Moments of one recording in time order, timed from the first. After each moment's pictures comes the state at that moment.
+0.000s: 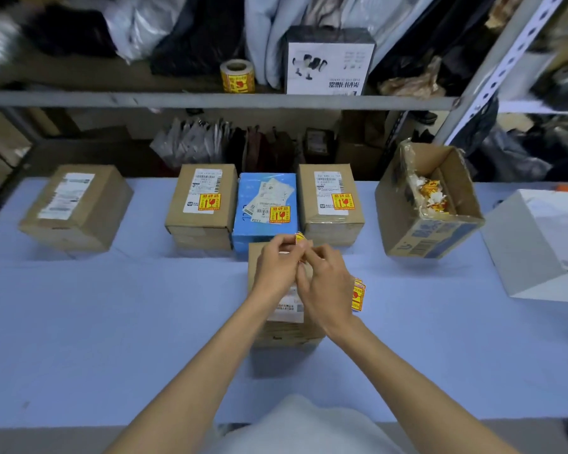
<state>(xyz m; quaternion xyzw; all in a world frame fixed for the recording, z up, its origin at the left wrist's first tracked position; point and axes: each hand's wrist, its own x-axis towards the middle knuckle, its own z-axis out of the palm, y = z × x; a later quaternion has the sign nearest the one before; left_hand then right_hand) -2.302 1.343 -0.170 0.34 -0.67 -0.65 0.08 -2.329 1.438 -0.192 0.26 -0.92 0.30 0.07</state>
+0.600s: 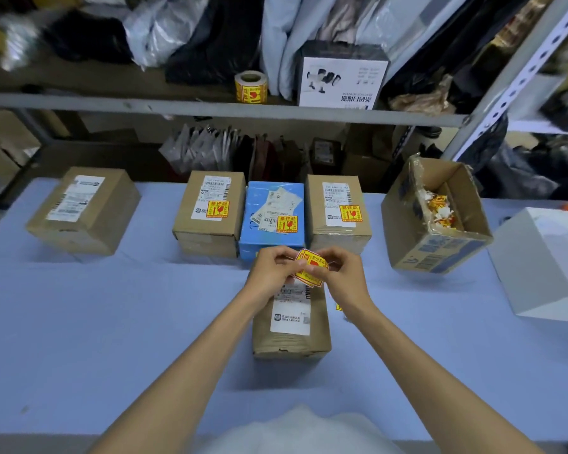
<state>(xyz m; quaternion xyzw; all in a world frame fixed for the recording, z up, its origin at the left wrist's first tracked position) -2.304 1.306 -0.180 0.30 -0.70 -0.65 0.02 -2.371 1.436 -0.184 0.14 -0.78 0.57 -0.20</state>
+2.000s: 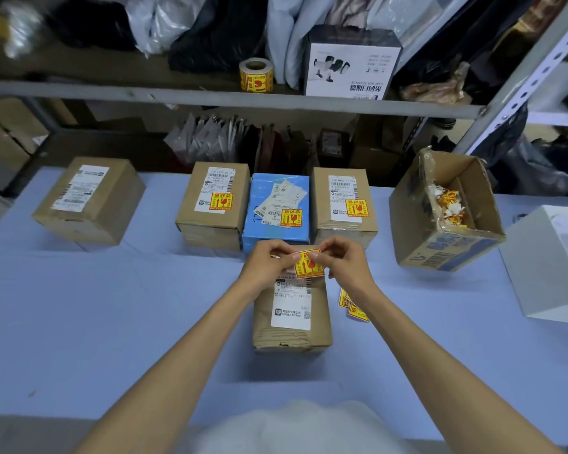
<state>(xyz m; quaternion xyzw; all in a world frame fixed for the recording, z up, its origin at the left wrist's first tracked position) -2.309 1.290 -0.196 0.30 -0.73 -0.61 0.03 -2.397 1.434 -0.189 0.16 -0.75 0.58 -0.26</state>
